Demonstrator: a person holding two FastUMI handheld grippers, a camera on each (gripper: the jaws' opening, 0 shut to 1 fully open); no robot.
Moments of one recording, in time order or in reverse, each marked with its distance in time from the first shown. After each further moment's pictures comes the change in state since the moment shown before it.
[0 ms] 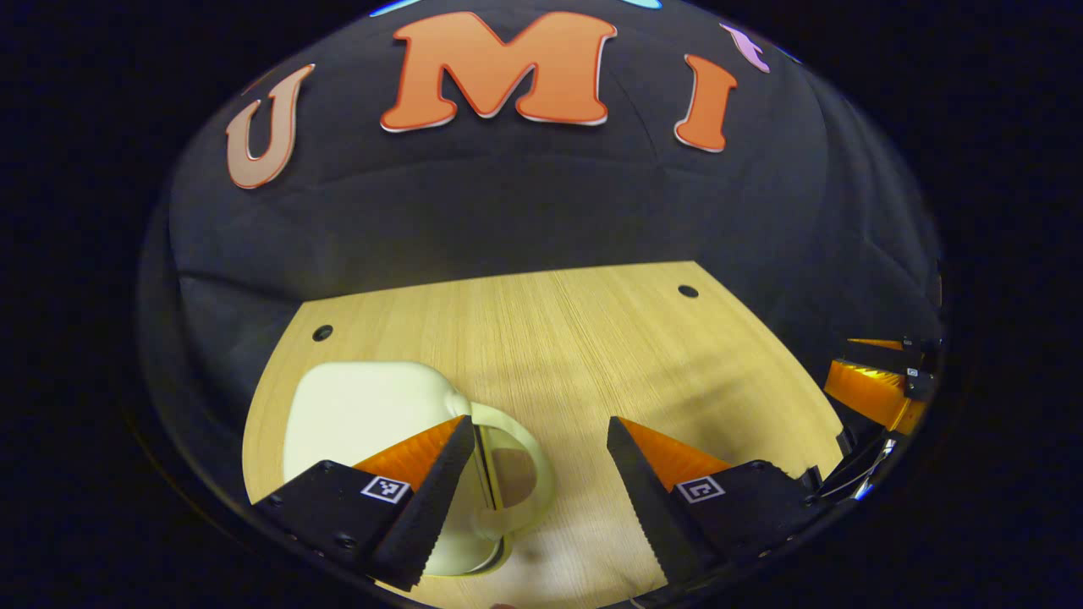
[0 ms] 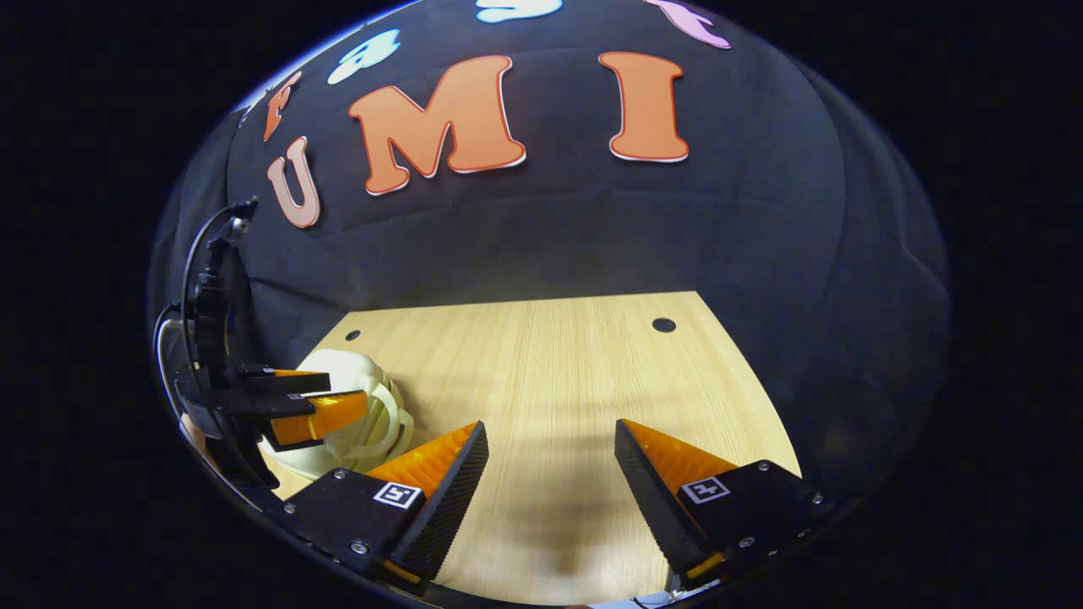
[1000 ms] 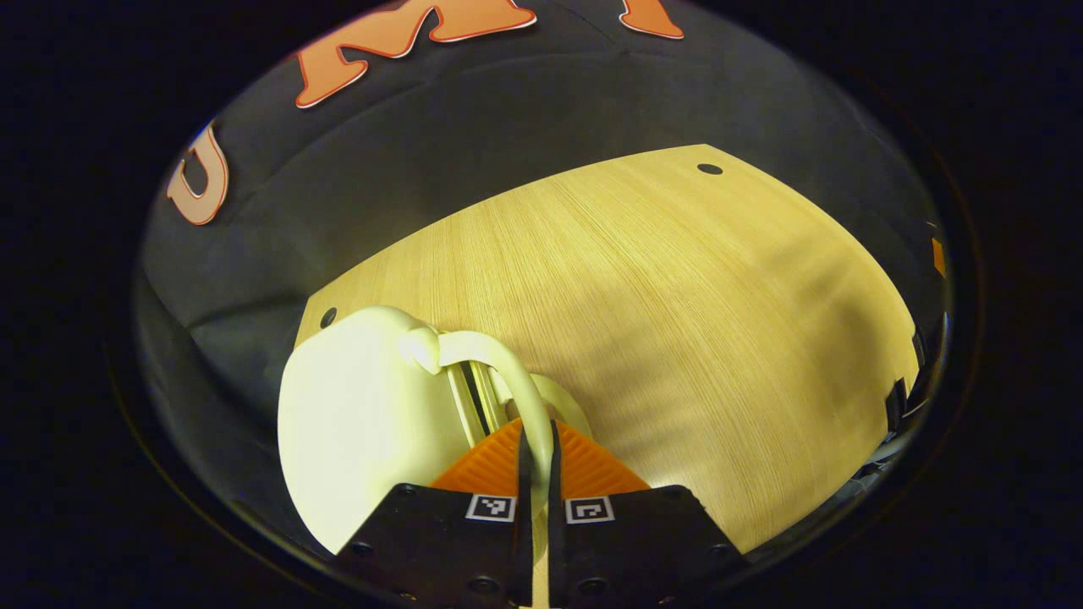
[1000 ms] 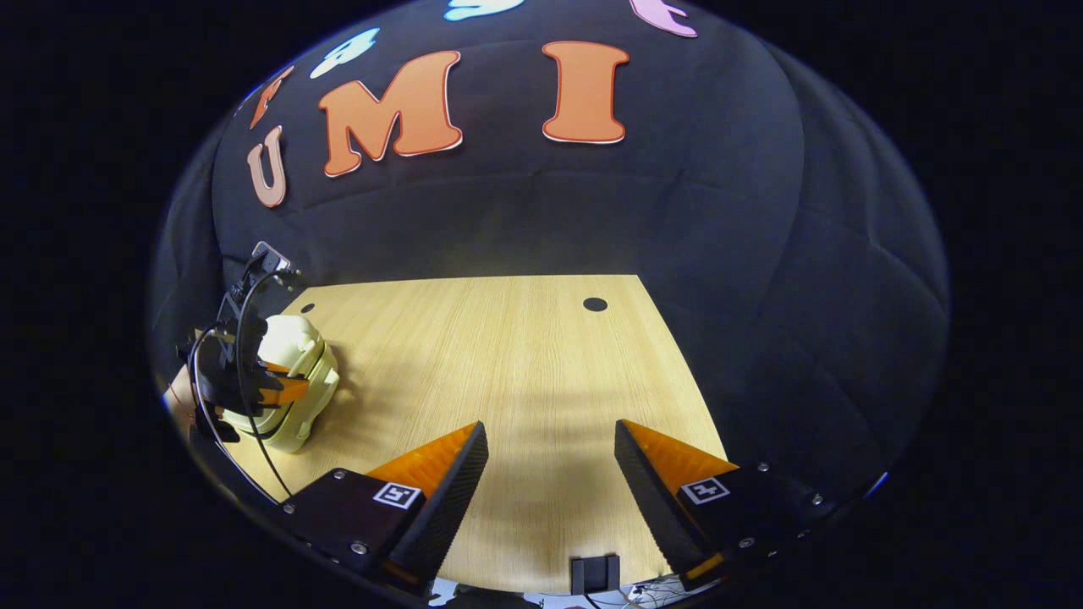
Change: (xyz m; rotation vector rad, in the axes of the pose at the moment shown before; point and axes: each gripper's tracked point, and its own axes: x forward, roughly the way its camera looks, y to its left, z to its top) left arm 0.067 -0.004 -0.111 0.274 0.323 0.136; right arm -0.018 -0.121 -0.056 -0.040 0.080 -0.089
